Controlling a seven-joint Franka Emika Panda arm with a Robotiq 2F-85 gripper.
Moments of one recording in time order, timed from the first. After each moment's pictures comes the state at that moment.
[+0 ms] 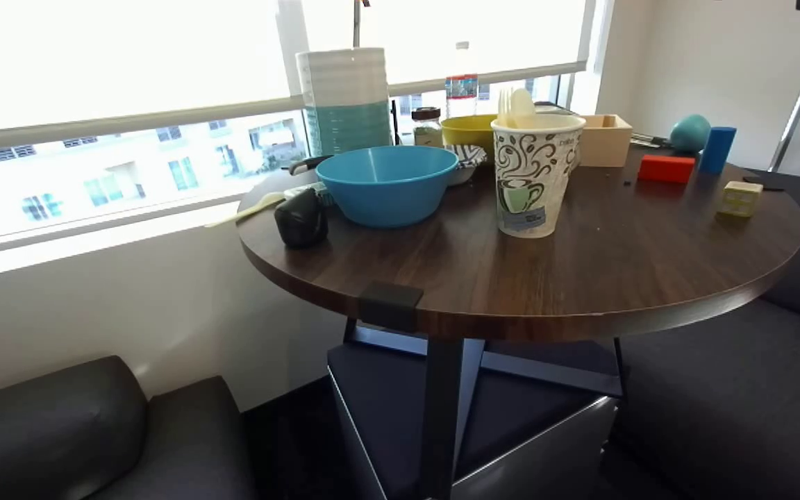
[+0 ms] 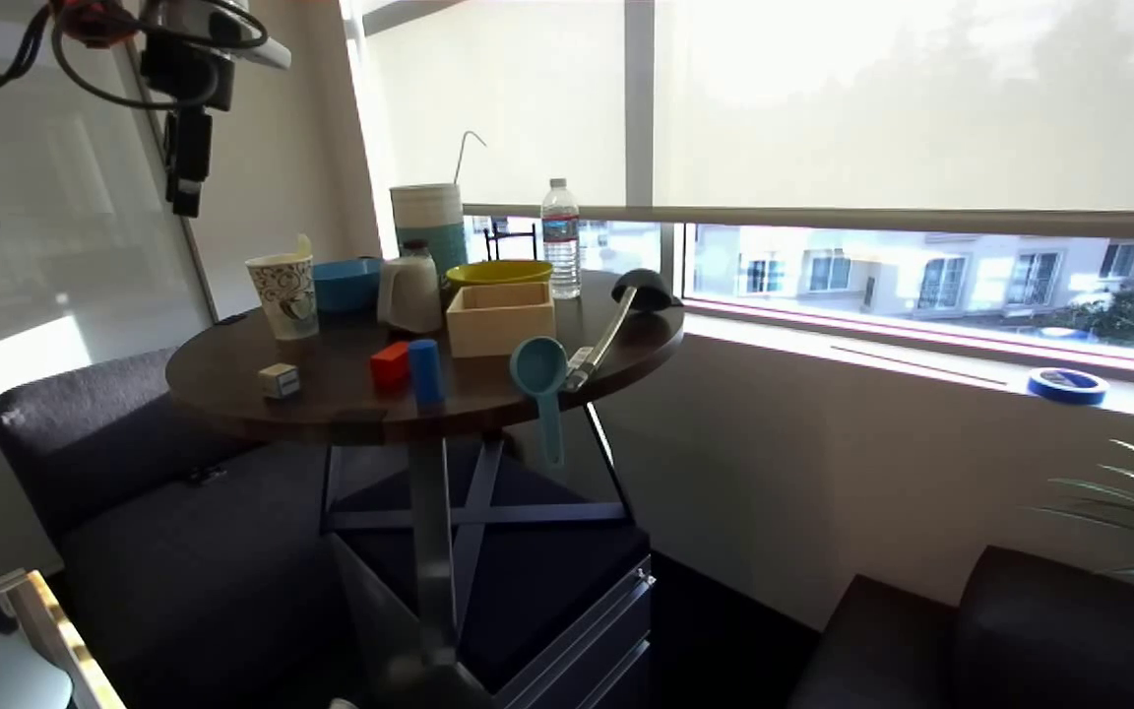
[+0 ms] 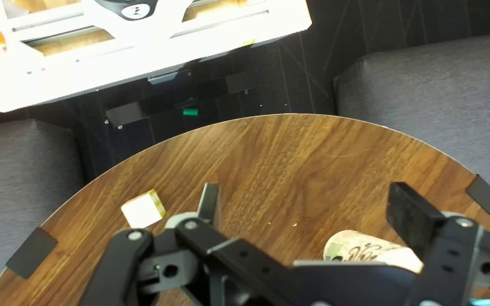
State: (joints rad) arm 0.00 -0.55 0.07 -2.22 0.22 1.43 0.36
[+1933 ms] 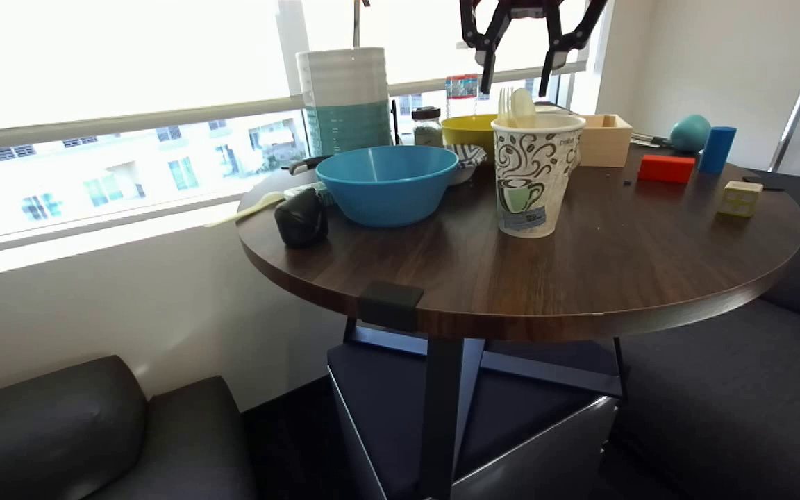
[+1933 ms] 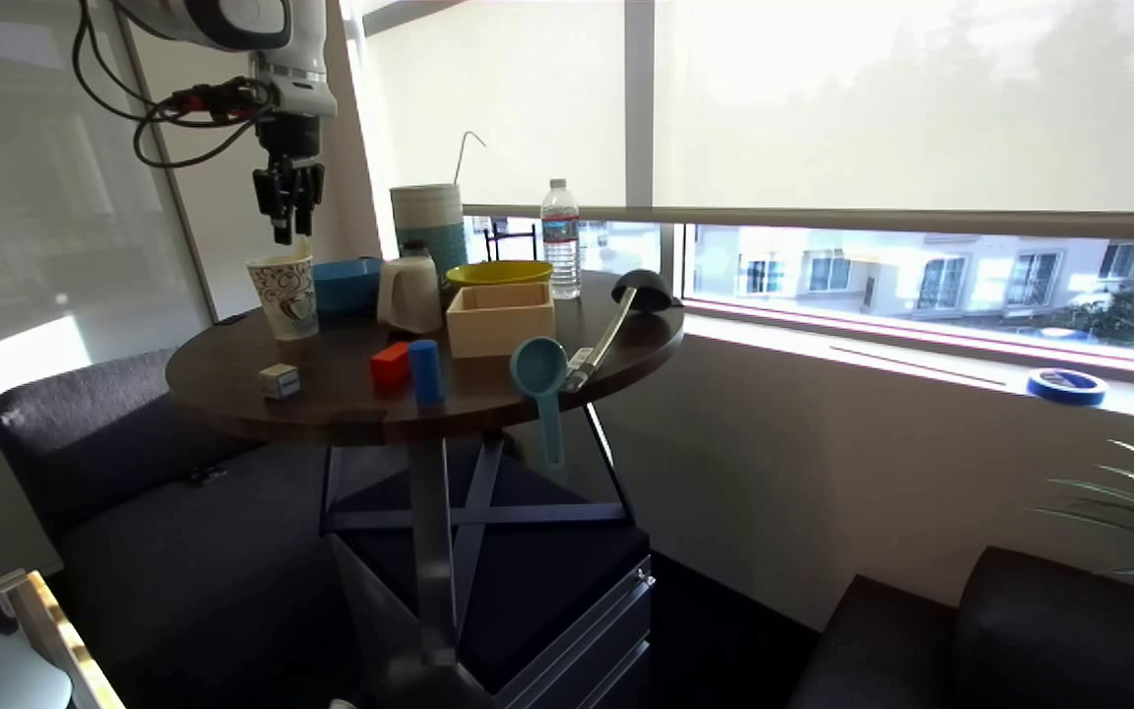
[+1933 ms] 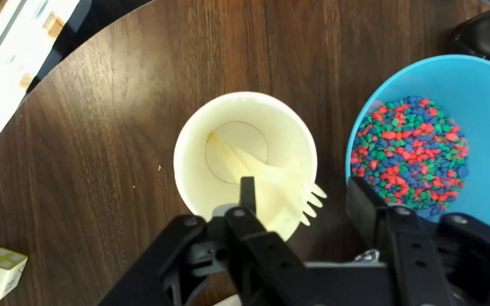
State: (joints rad) arm 0.02 -0.21 0.18 -2.07 0.28 1.85 1.14
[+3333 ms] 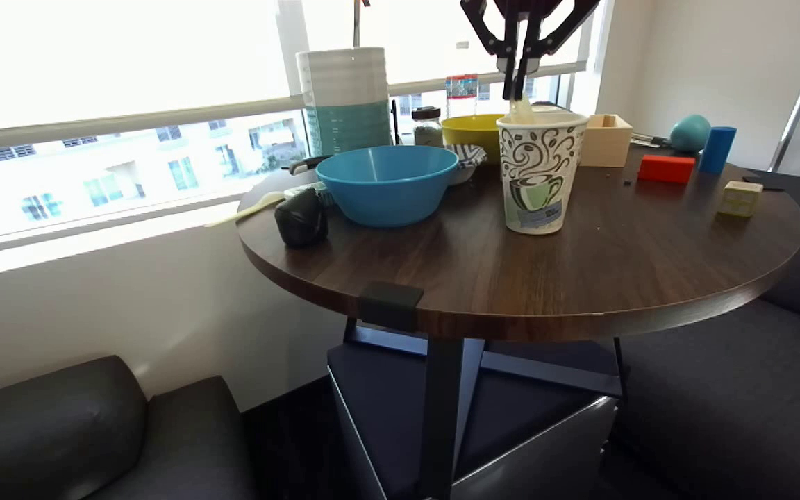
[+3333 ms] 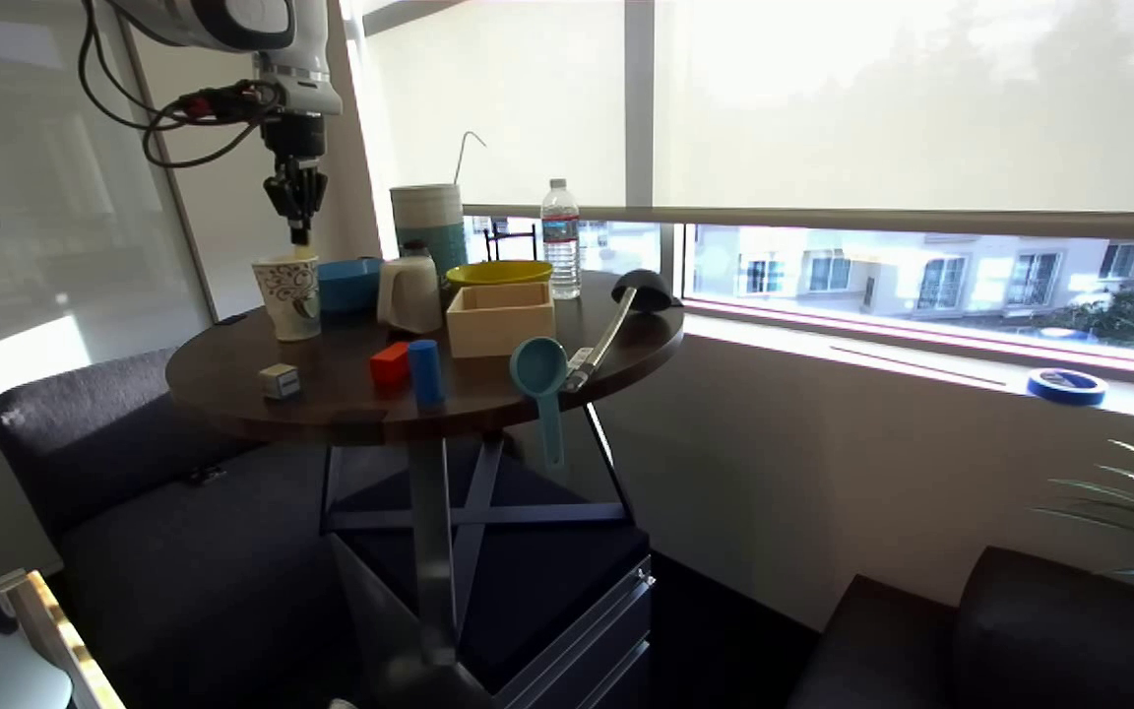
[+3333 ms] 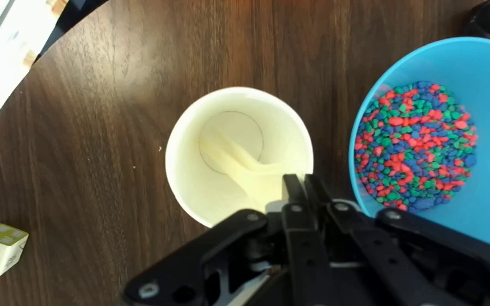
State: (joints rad) arm 0.03 -0.19 0.18 -2.05 0.22 1.85 1.14
